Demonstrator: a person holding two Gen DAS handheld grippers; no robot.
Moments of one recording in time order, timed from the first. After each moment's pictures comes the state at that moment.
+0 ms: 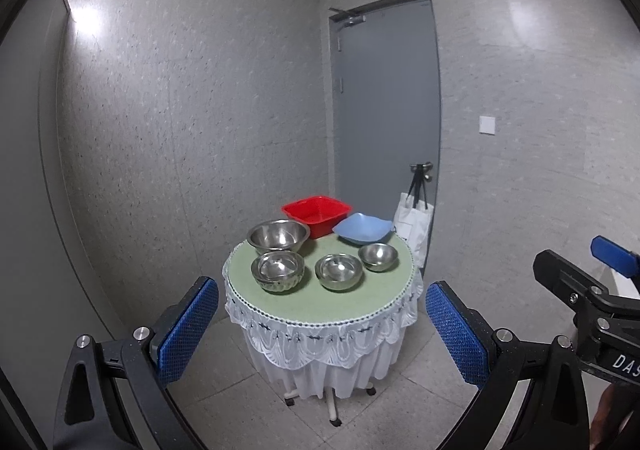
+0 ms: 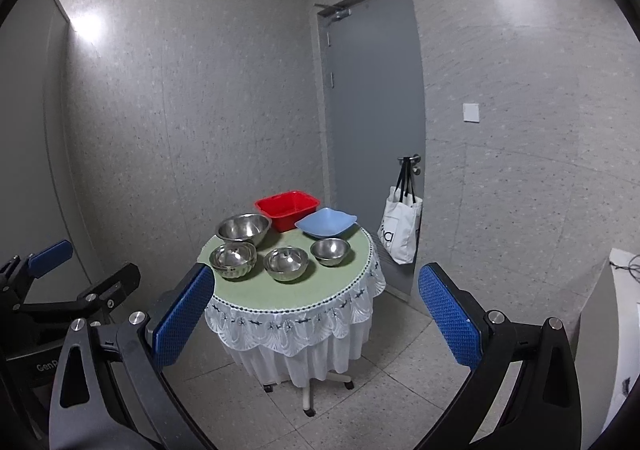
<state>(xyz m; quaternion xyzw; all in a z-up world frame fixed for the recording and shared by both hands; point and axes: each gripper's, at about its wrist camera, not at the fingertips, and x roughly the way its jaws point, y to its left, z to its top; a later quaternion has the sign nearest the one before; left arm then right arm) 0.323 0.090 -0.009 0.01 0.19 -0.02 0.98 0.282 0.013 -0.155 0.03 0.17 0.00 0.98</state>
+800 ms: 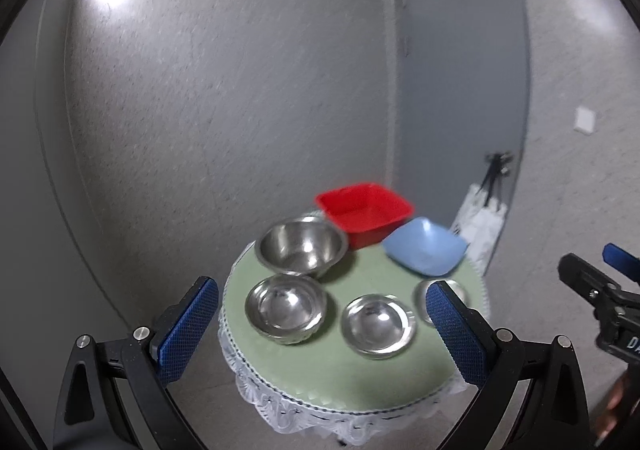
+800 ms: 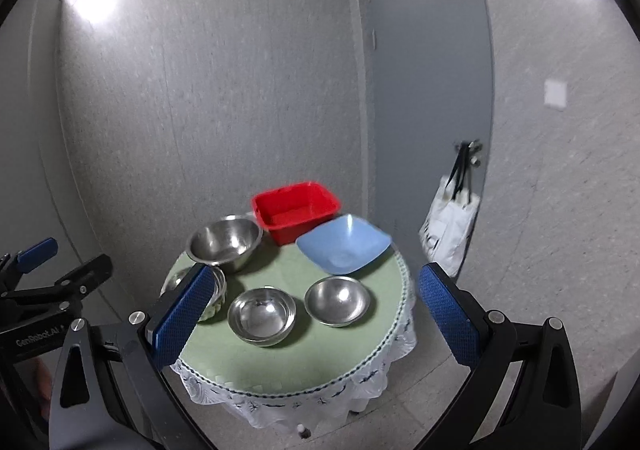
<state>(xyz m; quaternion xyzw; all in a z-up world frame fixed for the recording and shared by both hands) 0.687 0.006 -0.031 -0.01 0.26 0.10 0.96 0.622 -0.054 -0.196 0.02 0.24 0.10 0.96</state>
